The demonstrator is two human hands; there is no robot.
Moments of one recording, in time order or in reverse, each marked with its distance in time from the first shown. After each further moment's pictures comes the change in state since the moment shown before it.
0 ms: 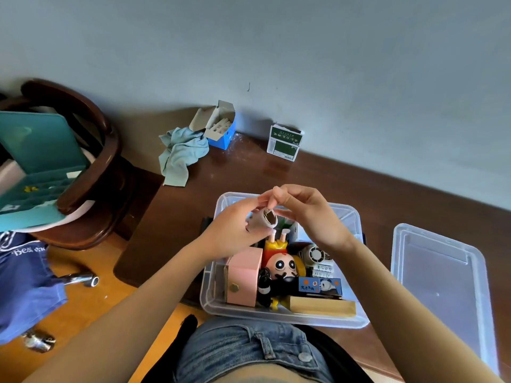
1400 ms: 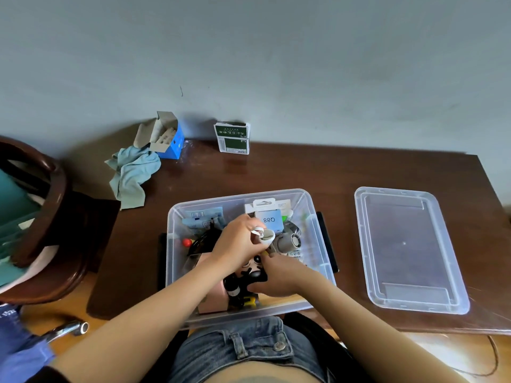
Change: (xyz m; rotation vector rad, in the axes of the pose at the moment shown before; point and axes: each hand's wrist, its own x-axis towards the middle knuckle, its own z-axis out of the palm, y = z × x) left_hand 0.029 -0.003 0.089 0.290 0.032 0.036; right_hand -0.074 0.088 0.011 -1.022 -0.201 0.594
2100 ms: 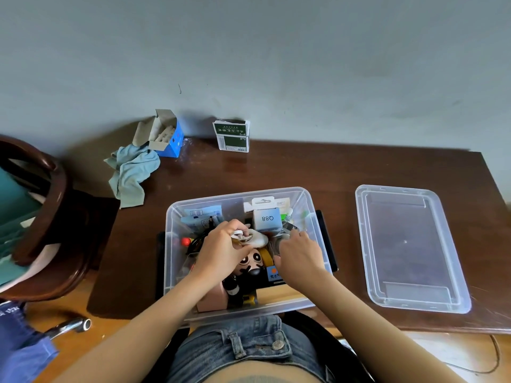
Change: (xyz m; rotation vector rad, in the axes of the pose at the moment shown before) left_hand -0.025 -0.021 -0.008 -0.040 0.082 -0.095; right_hand -0.013 0.007 -0.017 -0.261 0.320 0.198
